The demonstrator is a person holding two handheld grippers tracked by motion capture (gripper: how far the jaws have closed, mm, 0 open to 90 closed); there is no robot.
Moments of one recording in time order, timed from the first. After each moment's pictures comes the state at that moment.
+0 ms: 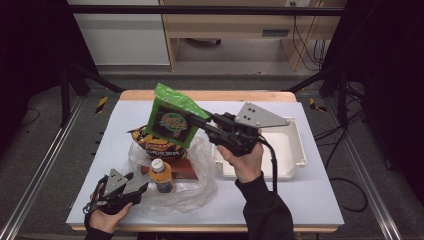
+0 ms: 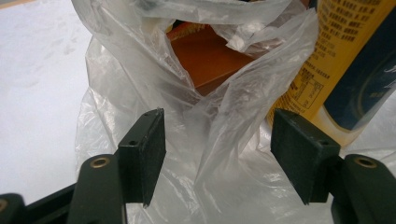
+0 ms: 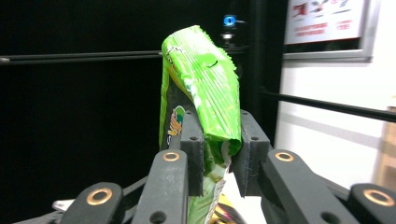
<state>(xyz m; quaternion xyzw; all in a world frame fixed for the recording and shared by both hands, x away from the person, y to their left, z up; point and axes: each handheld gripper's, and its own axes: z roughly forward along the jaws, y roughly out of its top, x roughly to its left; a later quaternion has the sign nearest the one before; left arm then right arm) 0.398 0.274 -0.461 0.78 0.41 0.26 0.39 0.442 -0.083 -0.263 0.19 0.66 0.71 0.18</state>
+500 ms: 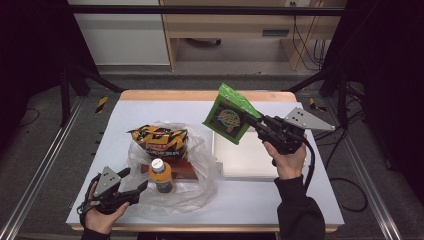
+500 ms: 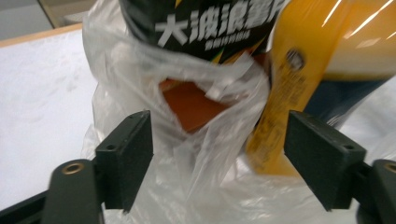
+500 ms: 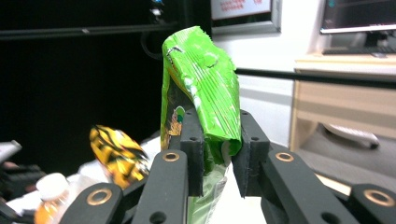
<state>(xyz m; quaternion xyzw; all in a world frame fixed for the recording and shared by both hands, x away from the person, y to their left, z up) 0.391 0.275 -0.437 0.76 0.40 0.26 0.44 0.461 -0.183 -0.302 0.30 0.65 0.65 0.24</state>
